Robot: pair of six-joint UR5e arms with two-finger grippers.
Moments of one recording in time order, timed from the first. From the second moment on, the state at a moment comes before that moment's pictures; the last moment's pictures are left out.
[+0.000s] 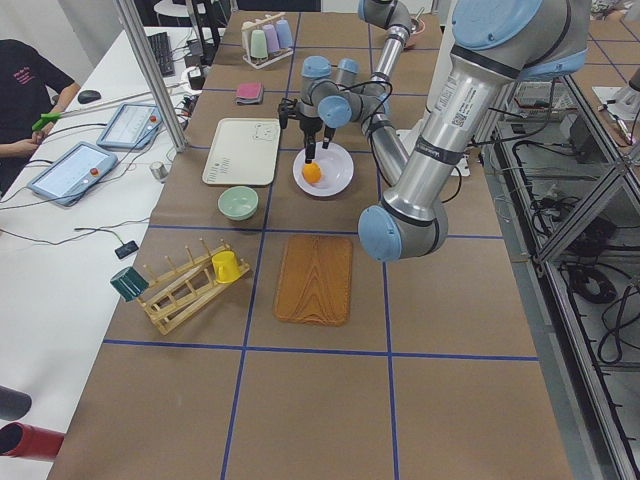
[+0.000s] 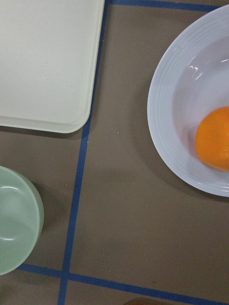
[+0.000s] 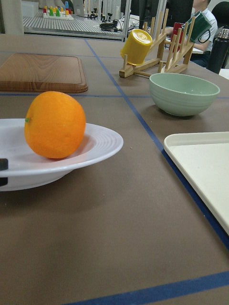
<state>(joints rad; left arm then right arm) -0.71 -2.07 -1.95 -1.46 -1.95 -1.16 0.38 -0.96 1.30 -0.16 1.66 1.71</state>
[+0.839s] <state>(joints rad) -0.92 -1.96 -1.95 -1.46 -2.02 -0.77 0.41 -0.96 1.28 -0.01 1.31 2.00</state>
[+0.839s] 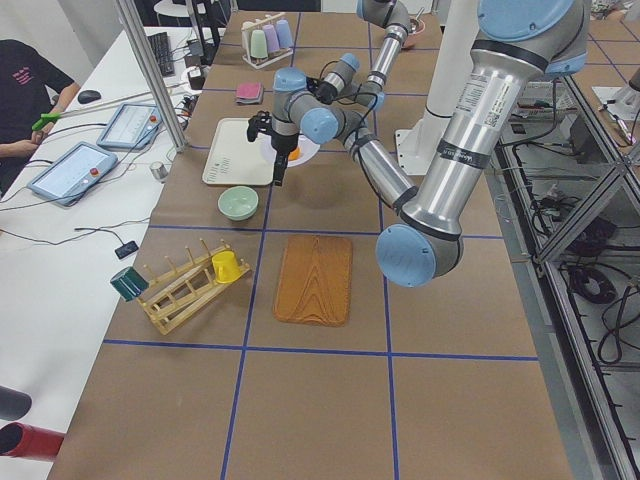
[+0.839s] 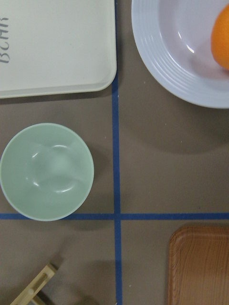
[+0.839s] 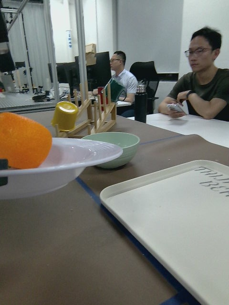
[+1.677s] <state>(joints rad) -0.95 -1.95 -1.93 -1.46 -2.01 -0.73 0.47 -0.87 1.20 -0.29 1.08 2.09</state>
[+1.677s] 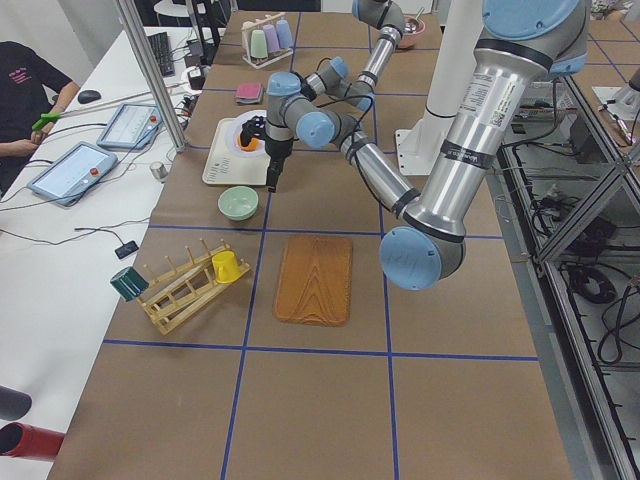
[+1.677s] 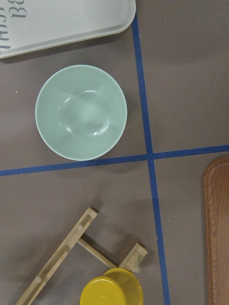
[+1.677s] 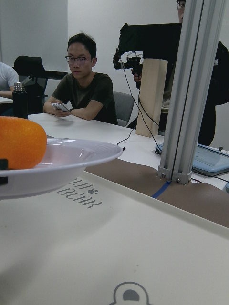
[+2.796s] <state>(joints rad) -0.95 -1.95 -1.93 -1.46 -2.02 -0.73 0.48 -0.88 1.16 -0.42 1.09 2.02</state>
